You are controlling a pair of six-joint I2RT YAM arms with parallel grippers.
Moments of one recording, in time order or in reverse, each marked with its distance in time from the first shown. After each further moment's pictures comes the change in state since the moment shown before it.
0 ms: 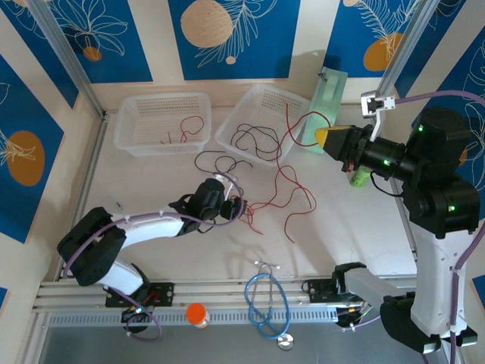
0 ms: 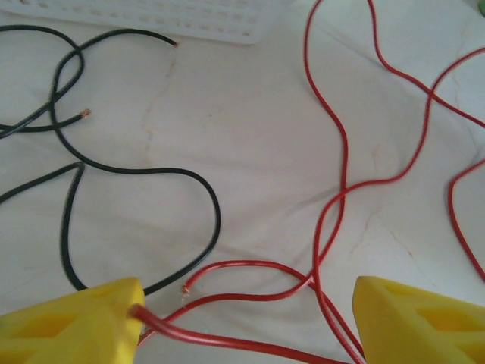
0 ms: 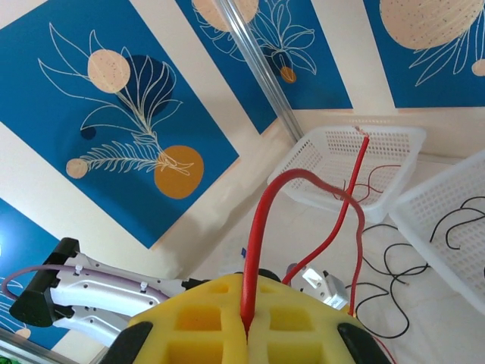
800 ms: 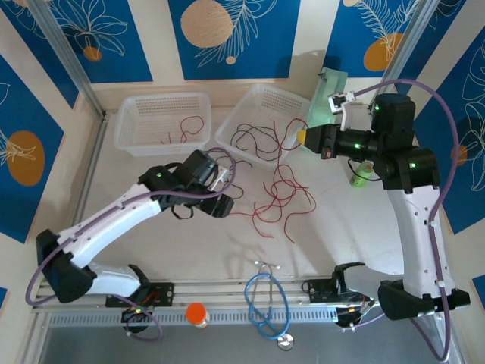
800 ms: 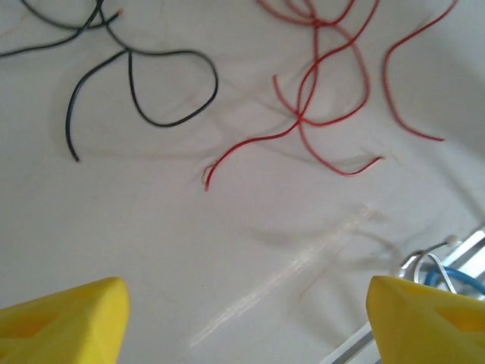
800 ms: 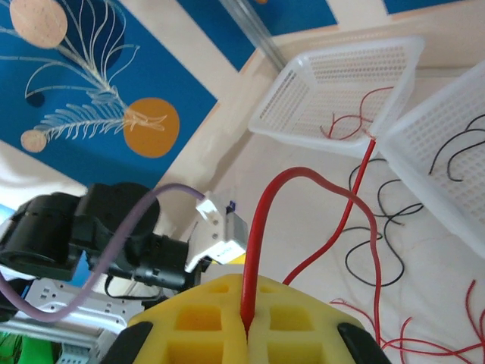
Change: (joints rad) left arm 0.000 -0.185 0.562 -1.109 0.084 0.050; right arm 0.043 0.126 -0.154 0.012 -0.023 -0.069
